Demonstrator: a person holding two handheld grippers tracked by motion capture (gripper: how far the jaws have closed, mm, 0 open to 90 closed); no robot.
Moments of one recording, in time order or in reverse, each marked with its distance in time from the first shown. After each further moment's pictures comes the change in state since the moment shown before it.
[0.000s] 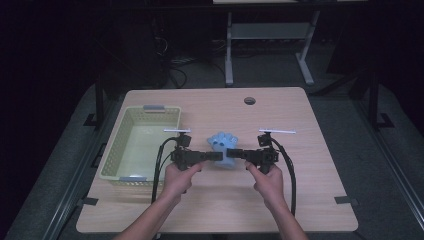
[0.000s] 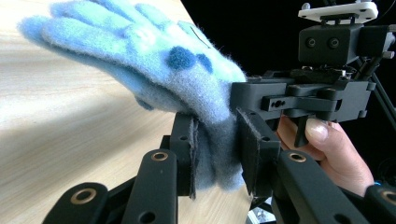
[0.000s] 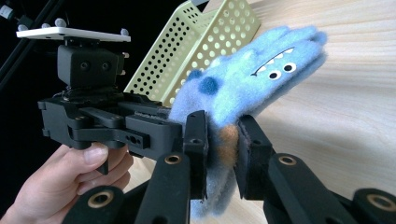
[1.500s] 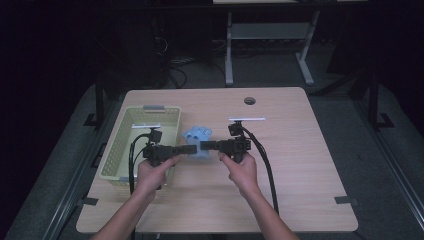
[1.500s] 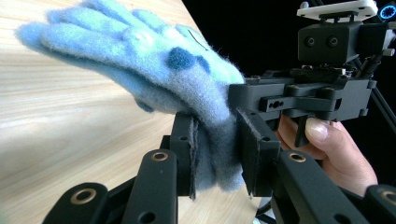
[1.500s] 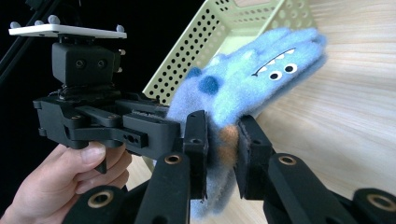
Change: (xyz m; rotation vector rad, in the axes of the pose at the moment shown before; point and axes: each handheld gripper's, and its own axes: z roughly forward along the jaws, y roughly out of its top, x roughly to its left) left arm 0.016 0.008 -0.072 -0.090 0.045 0.003; right arm 0.043 0.026 0.060 0.071 0.039 -0.058
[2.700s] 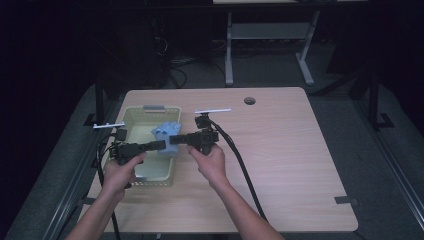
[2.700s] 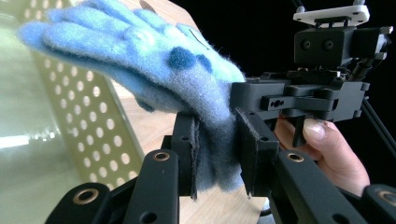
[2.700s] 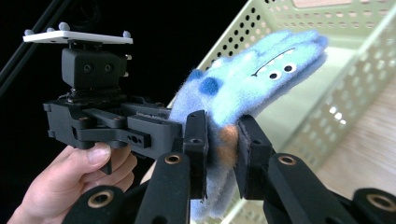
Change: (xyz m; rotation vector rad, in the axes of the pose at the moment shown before) left arm 0.031 0.008 -0.077 -0.080 0.017 -0.022; right arm 0.041 0.023 0.070 0.032 0.064 -0.048
